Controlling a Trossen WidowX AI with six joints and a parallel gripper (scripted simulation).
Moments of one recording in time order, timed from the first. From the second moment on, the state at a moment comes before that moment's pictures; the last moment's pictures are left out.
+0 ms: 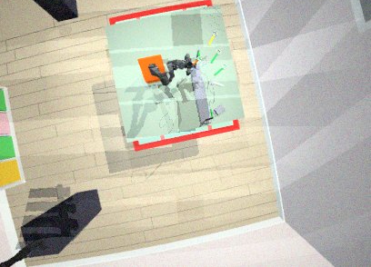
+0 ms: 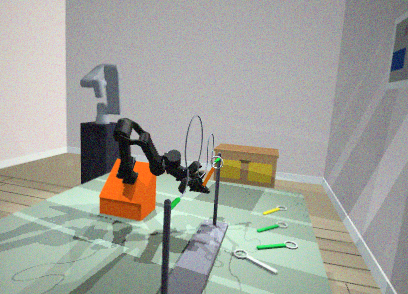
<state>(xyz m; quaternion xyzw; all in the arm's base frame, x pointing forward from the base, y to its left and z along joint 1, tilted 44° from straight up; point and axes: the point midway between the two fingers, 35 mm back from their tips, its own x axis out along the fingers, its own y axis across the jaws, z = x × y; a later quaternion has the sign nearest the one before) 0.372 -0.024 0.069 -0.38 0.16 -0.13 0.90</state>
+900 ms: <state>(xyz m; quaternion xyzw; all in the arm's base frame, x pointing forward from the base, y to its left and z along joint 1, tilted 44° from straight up) 0.371 -0.030 0.062 -0.38 0.16 -0.13 0.90</state>
